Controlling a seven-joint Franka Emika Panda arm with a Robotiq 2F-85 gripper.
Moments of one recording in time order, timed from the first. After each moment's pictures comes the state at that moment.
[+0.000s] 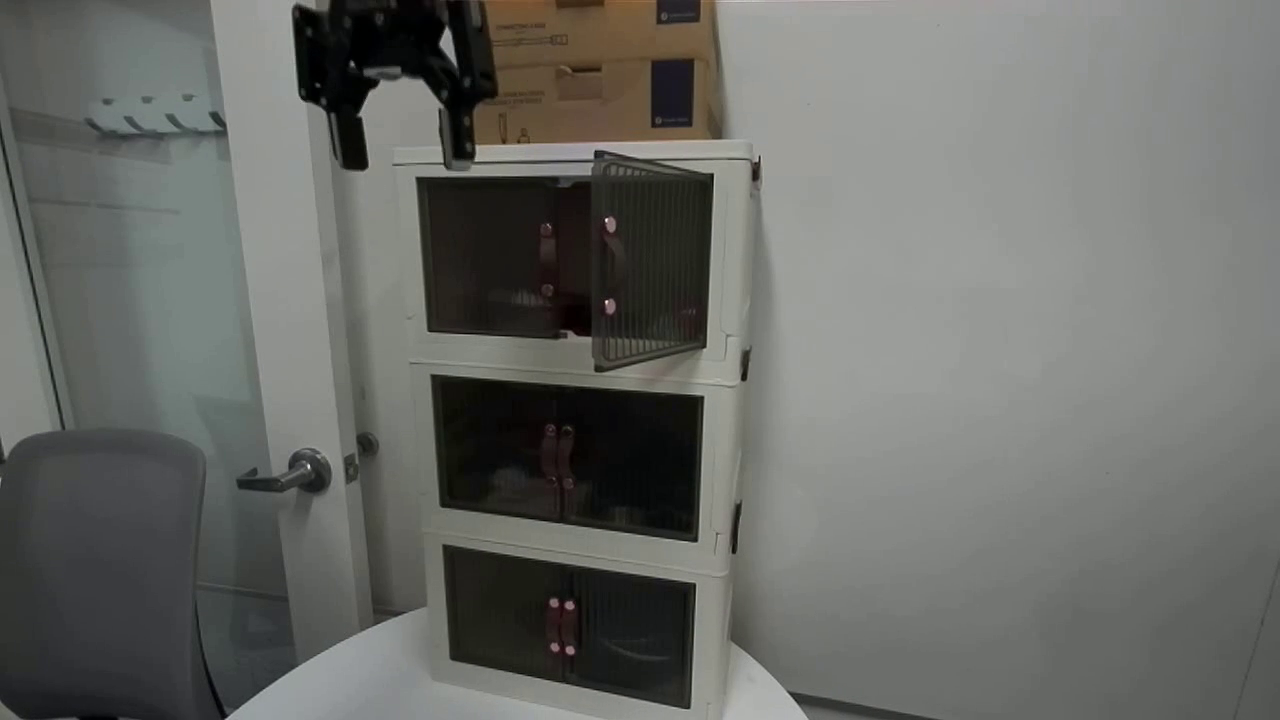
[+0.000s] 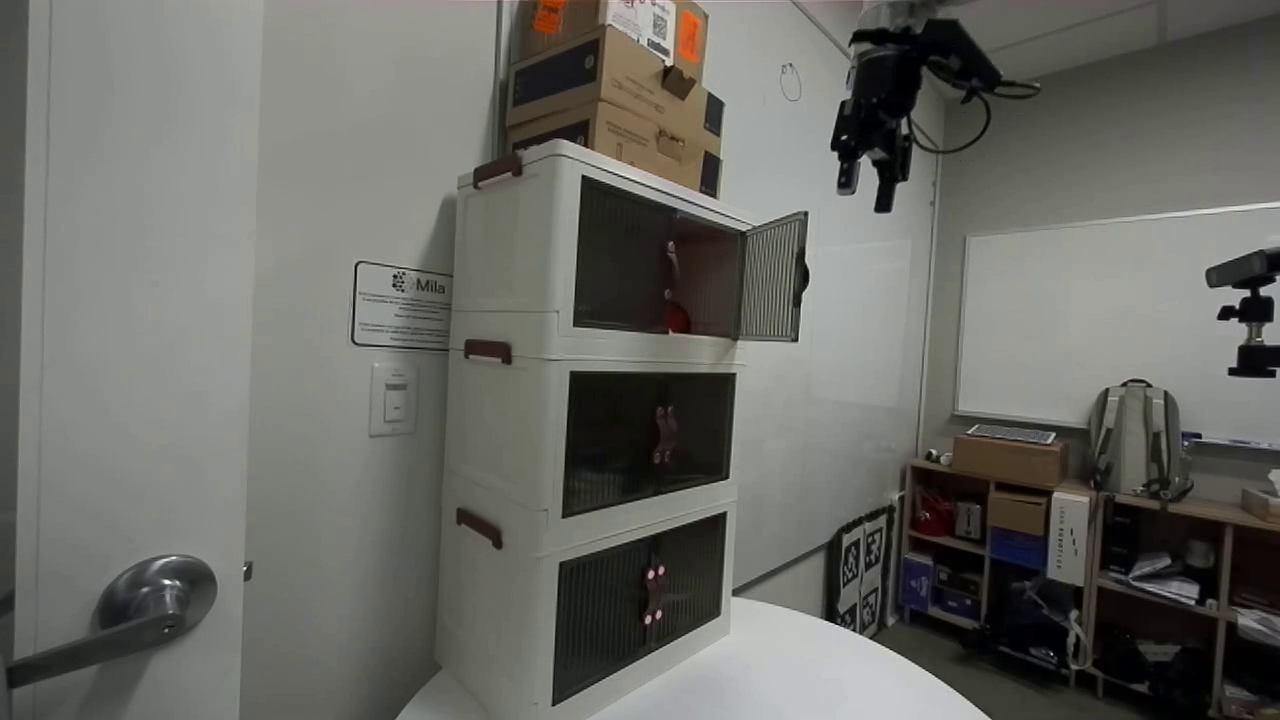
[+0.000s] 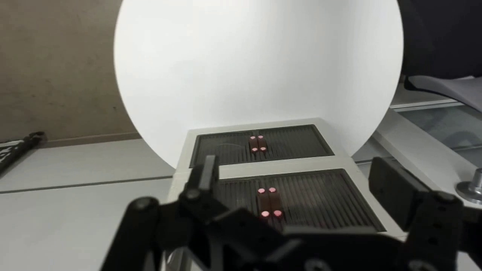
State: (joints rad) arm -0.57 -0.14 0.48 -1.63 0.08 1.62 -0.17
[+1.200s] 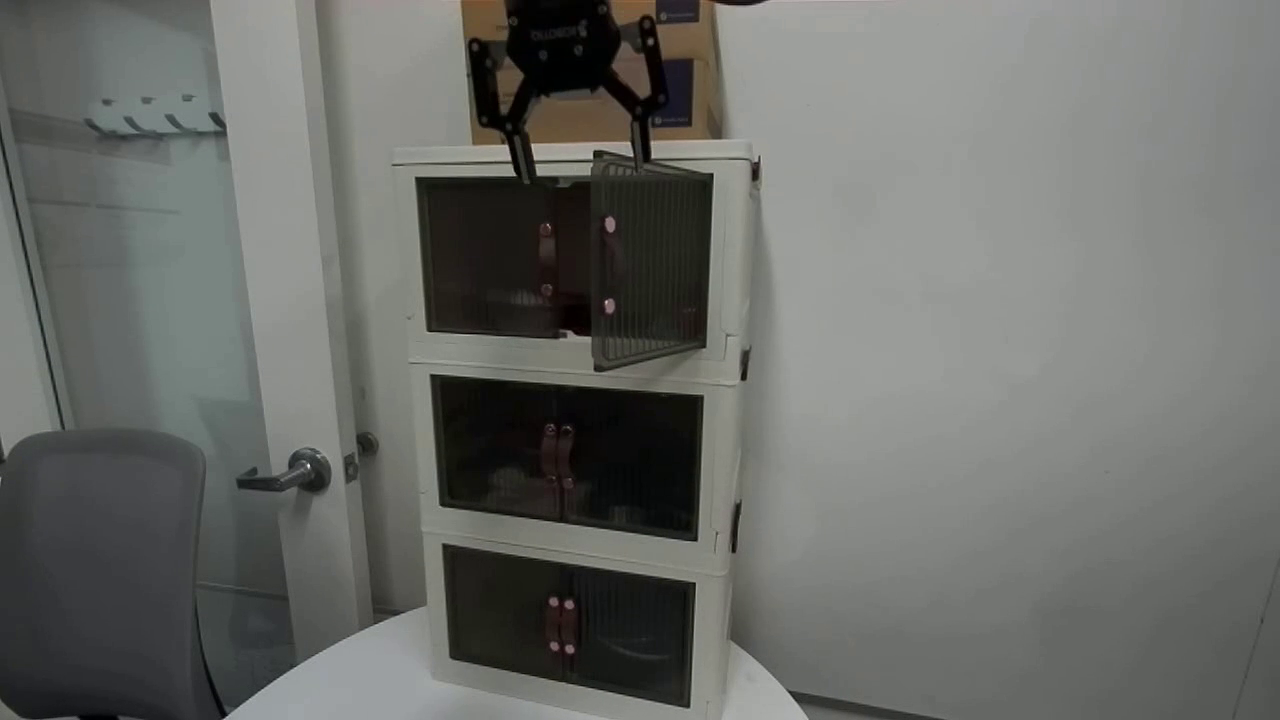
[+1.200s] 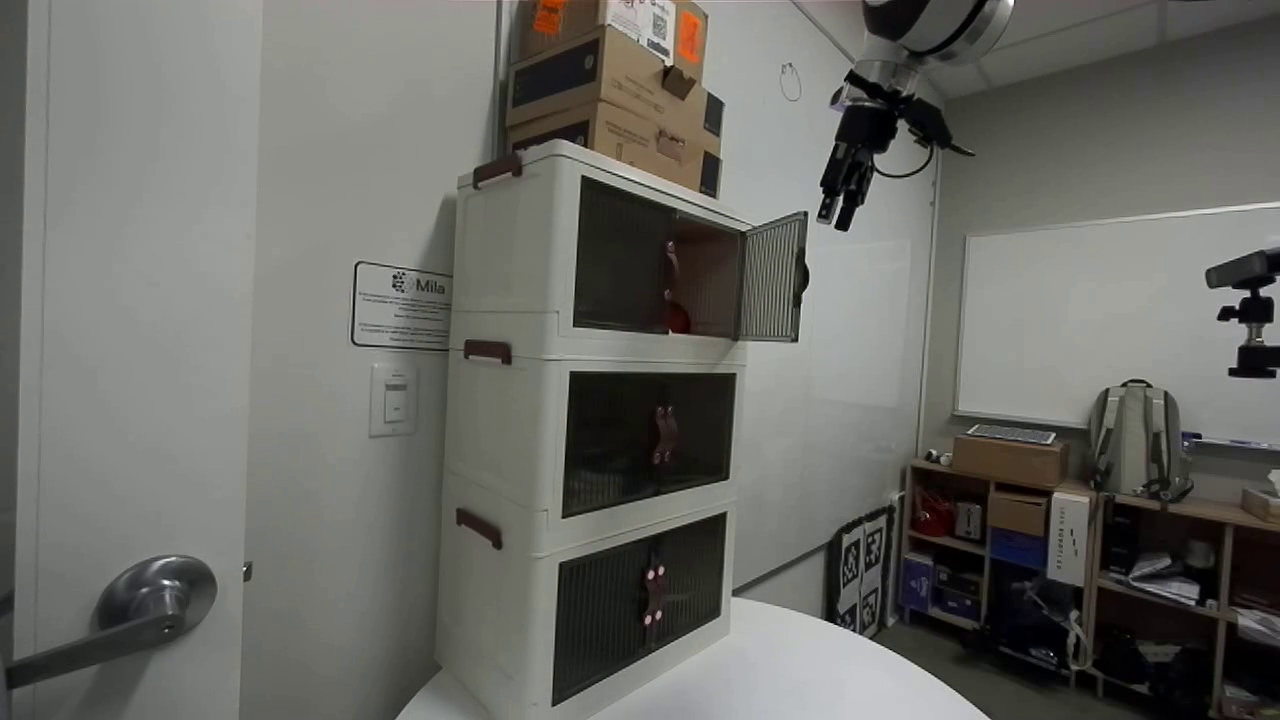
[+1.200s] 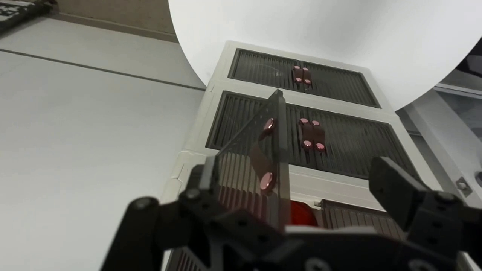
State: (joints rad) arm -0.13 0.05 -0.04 -1.51 0.04 1.90 -0.53
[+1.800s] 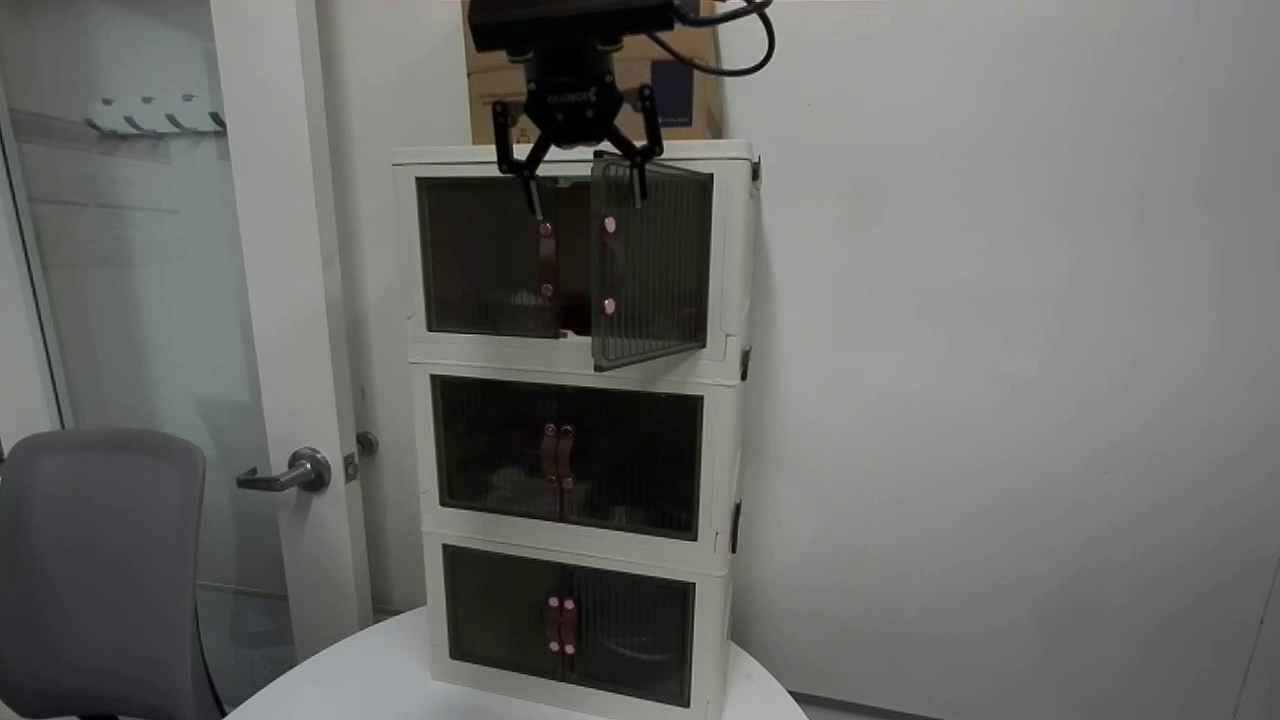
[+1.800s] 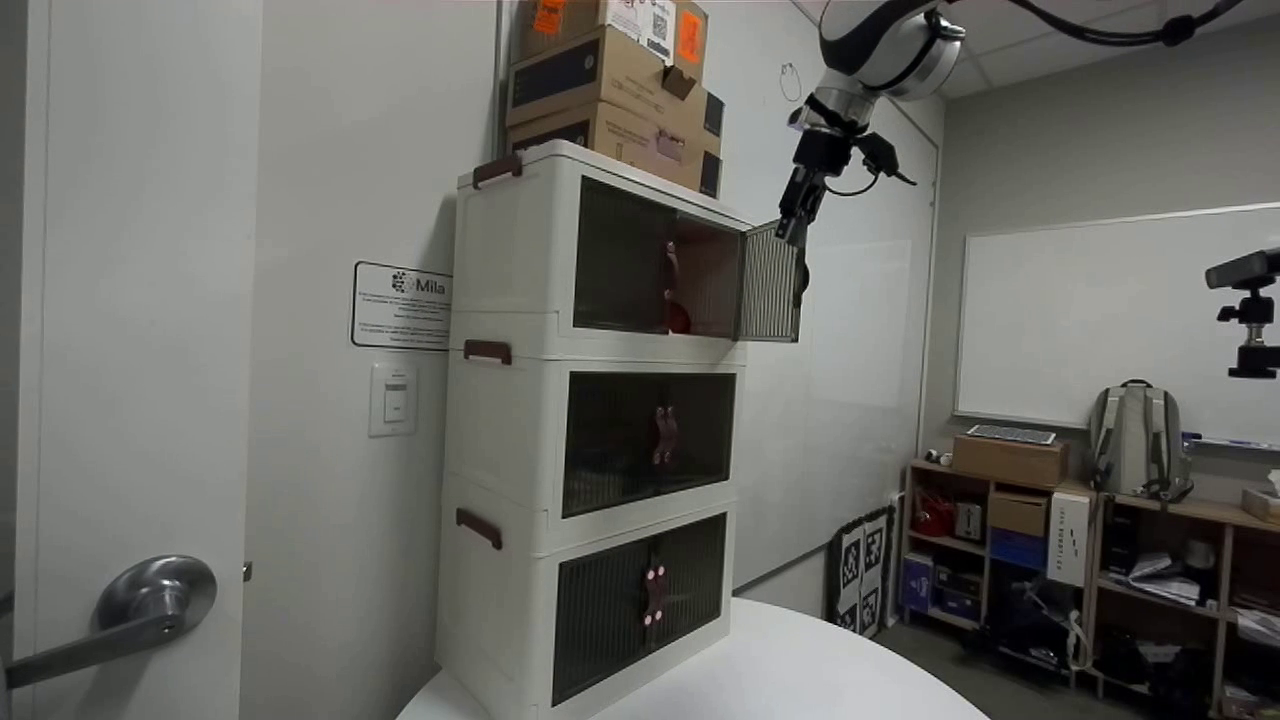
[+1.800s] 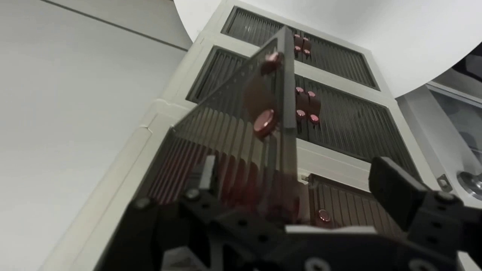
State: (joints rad) arm -0.11 0.19 0.00 -1.40 0.08 2.00 -0.65
